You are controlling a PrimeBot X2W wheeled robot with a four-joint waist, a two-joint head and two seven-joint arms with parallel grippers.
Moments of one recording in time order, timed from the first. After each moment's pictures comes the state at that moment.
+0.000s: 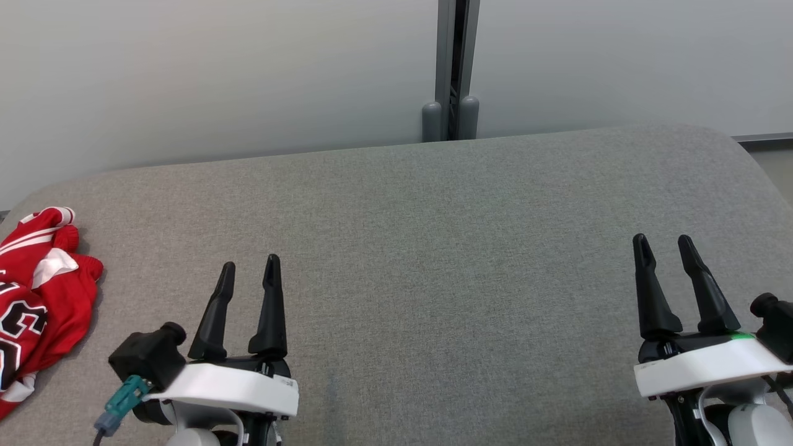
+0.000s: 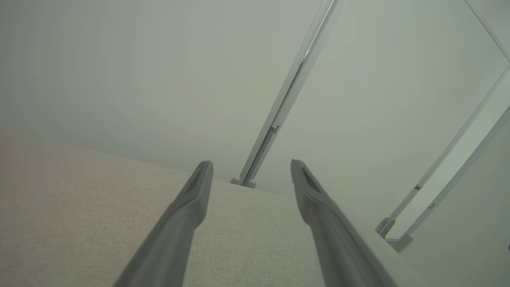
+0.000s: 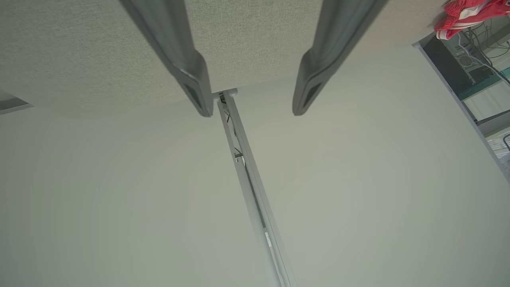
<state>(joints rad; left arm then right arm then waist) -0.05 0.04 -0.18 0.01 -0.57 0.07 -0.15 -0.09 -0.04 0.00 0.02 0.42 0.13 -0.11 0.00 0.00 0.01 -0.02</state>
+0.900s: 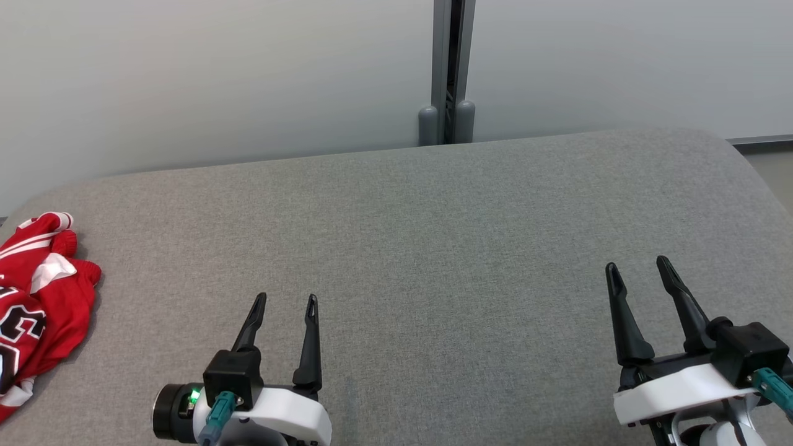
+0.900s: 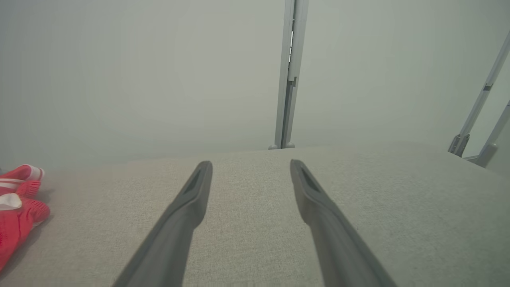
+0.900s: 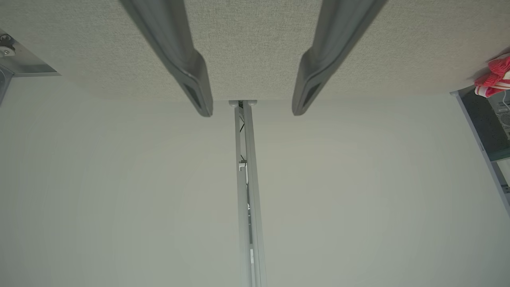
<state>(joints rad) -0.08 0.11 -0.39 0.16 -0.30 0.28 -0.21 -0.06 -0.04 0.04 0.07 0.17 0.13 -0.19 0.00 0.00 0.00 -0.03</state>
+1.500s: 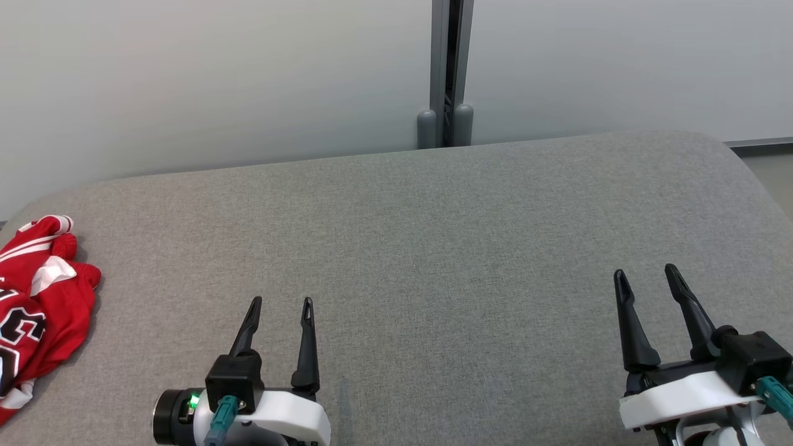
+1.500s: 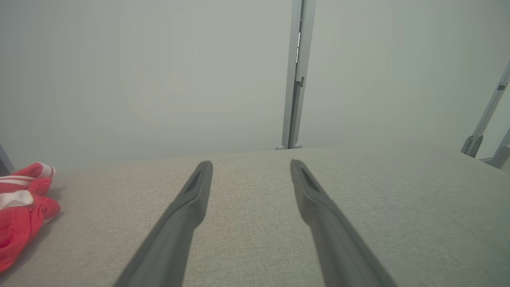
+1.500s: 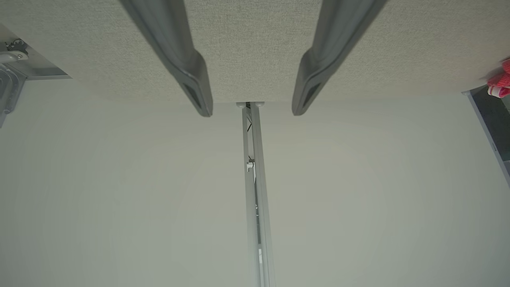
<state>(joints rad) -0.07 0.06 -0.34 0.22 -0.24 0.27 -0.24 -0.05 -0.04 0.03 0.12 0.16 0.13 -0.23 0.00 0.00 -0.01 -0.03</state>
